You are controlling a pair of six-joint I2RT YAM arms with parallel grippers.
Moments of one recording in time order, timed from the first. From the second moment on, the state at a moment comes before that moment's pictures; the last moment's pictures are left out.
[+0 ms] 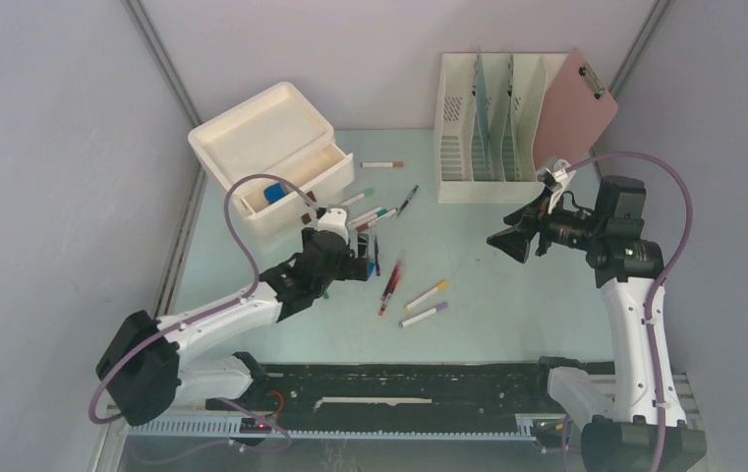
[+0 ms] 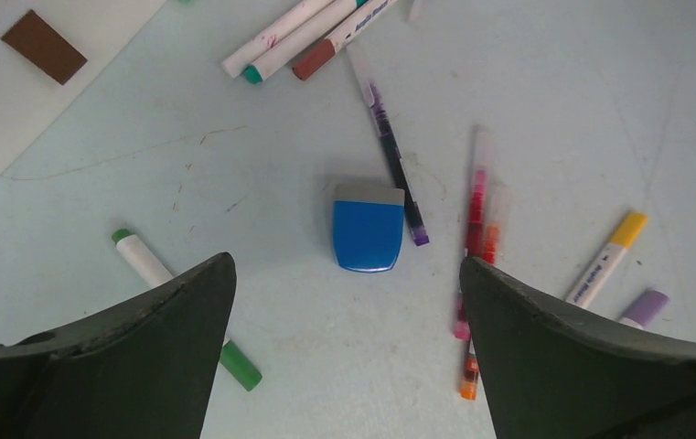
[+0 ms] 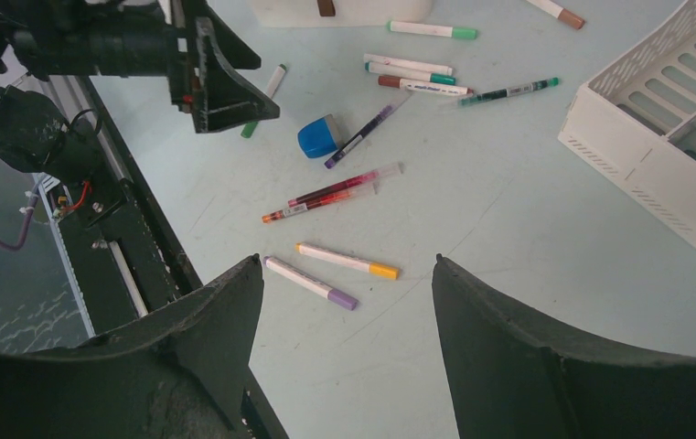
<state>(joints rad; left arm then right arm) -0.77 1.15 0.64 -0.07 -0.38 -0.41 -0.10 0.96 1.09 -0.72 -1.03 -0.30</state>
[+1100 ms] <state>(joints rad) -0.79 1.65 0.88 -0.12 -0.34 -0.29 -0.10 0.96 1.09 -0.72 -1.03 -0.30</state>
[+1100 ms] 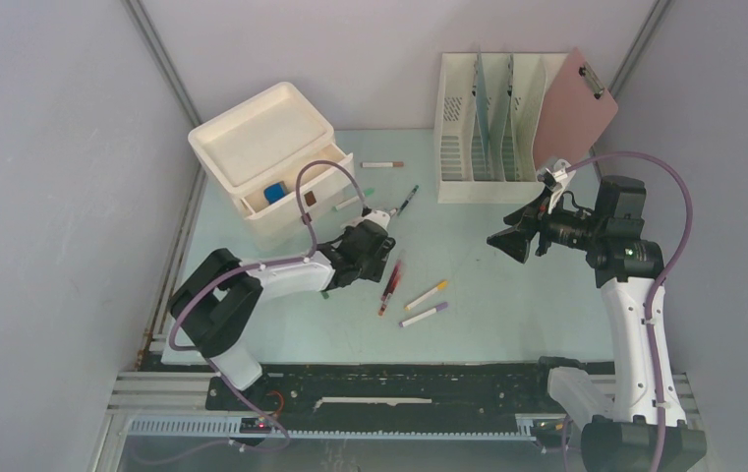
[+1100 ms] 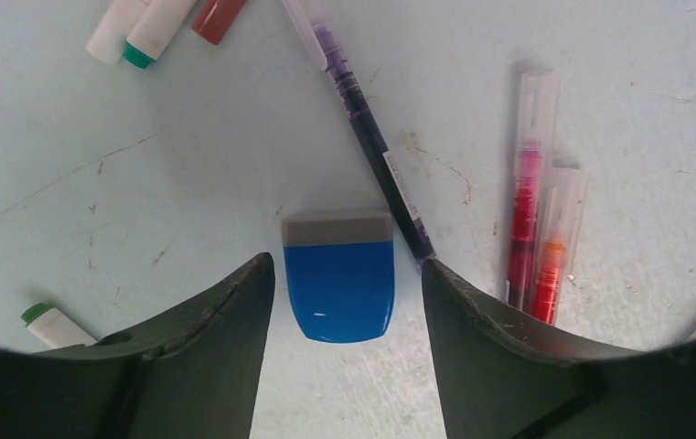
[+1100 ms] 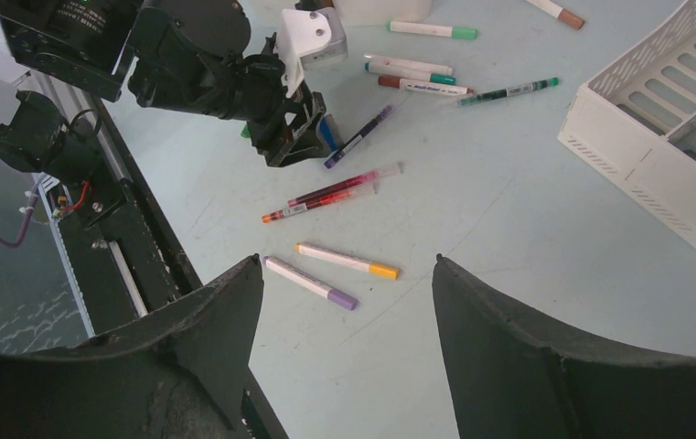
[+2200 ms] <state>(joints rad) -0.79 1.64 0.86 -0.16 -0.36 -0.25 -0.11 0.96 1.09 -0.72 -1.03 -0.30</state>
